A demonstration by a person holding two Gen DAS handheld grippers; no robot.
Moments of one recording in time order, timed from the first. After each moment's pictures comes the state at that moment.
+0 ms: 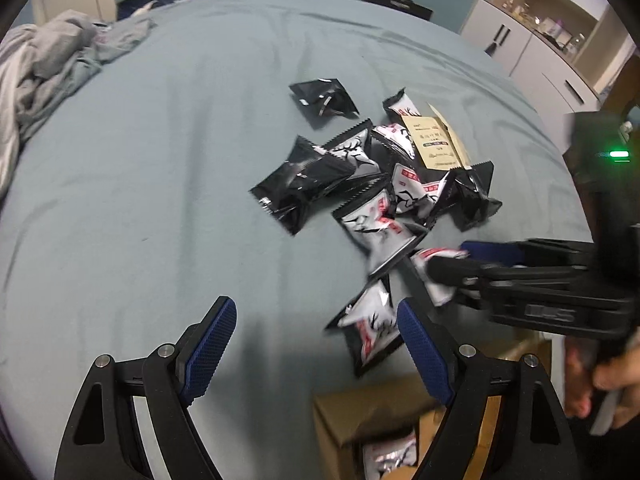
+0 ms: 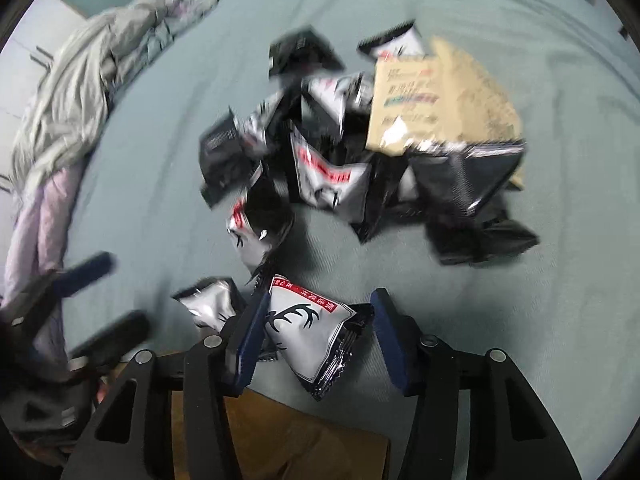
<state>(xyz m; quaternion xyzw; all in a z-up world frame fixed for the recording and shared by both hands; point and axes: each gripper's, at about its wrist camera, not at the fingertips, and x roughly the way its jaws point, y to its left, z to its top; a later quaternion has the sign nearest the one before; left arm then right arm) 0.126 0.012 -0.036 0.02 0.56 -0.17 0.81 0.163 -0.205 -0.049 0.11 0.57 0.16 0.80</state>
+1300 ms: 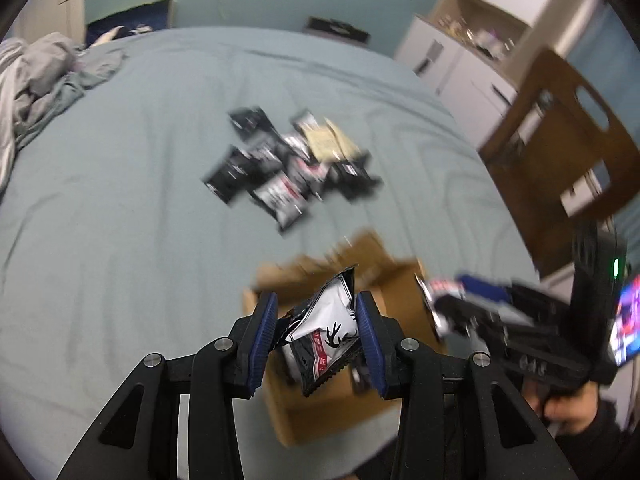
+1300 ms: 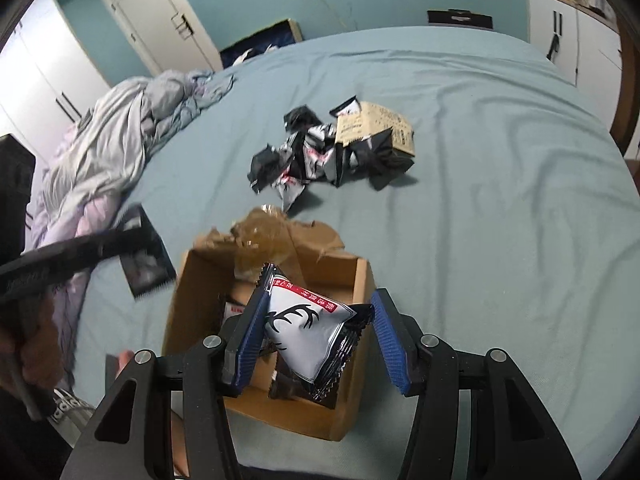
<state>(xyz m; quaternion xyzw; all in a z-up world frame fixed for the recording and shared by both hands) 0.011 0.019 0.038 0.00 0.52 -0.27 0.81 -0.055 -0.226 0.021 0.14 0.44 0.11 0.88</state>
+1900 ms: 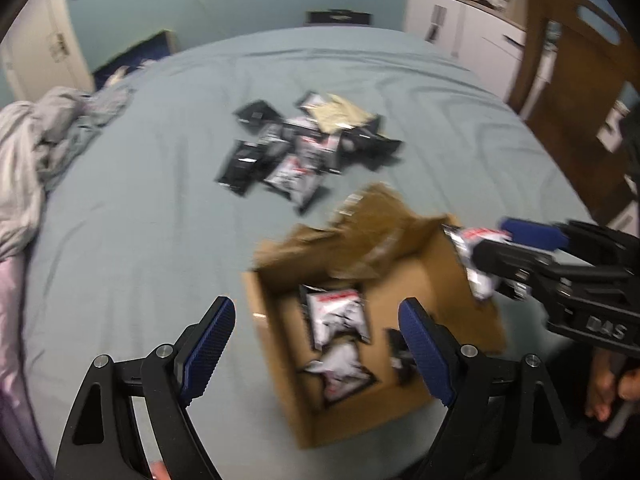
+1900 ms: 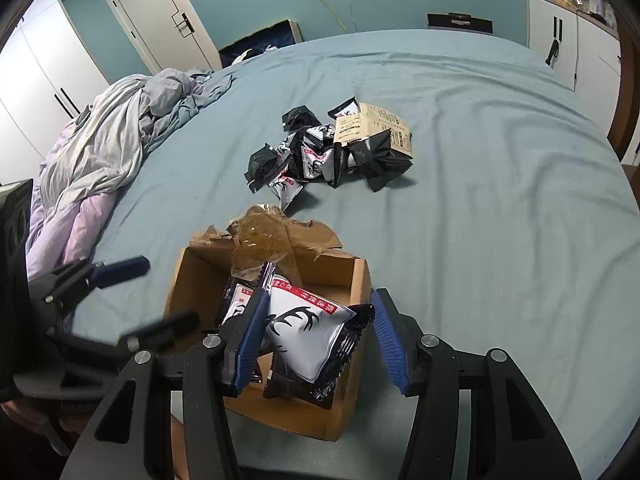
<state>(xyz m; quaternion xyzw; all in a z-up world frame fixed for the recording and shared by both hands) -0.012 -0.005 0.021 0.12 0.49 -0.19 0.84 -0.051 -0.221 0.019 0.13 0.44 0.10 0.88</state>
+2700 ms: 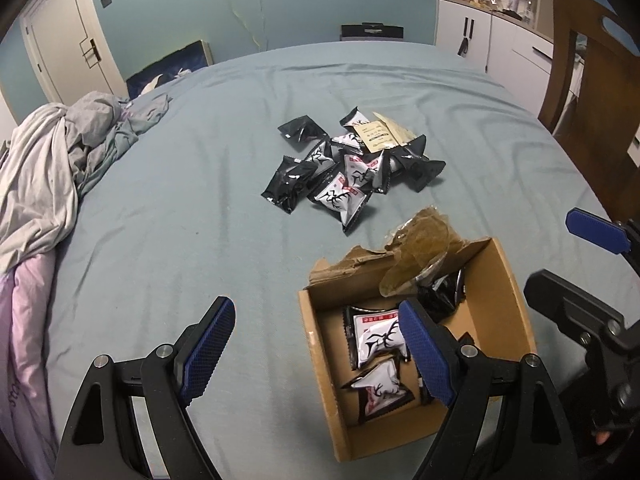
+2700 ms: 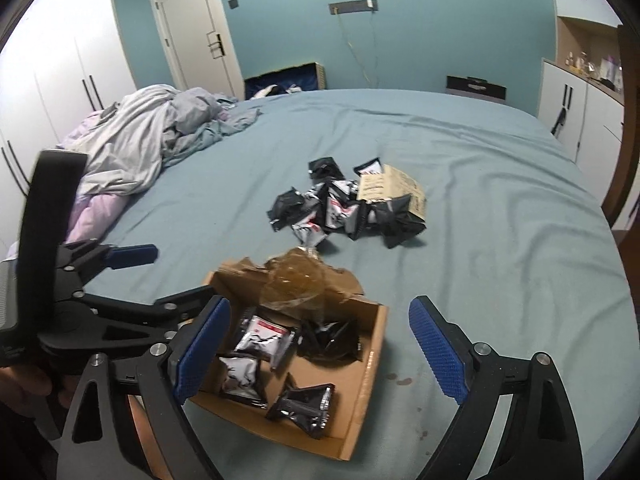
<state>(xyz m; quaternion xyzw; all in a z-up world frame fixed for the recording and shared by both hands) -0.004 0.004 0.027 0.13 0.46 -0.15 0.86 -0.078 -0.201 0.036 0.07 0.35 0.10 0.93</state>
